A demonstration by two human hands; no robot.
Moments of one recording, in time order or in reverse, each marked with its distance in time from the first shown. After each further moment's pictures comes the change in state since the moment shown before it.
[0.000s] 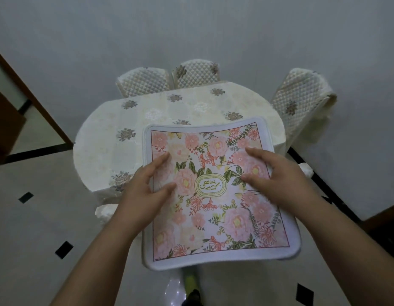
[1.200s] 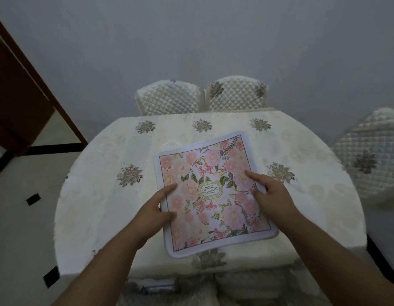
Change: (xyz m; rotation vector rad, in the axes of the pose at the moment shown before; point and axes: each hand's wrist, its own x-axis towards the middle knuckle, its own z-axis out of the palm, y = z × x) left_hand 0.400 -0.133 0.018 -0.211 -0.084 -0.389; right_hand 0.461 0.060 0.135 0.230 -0.175 -0.024
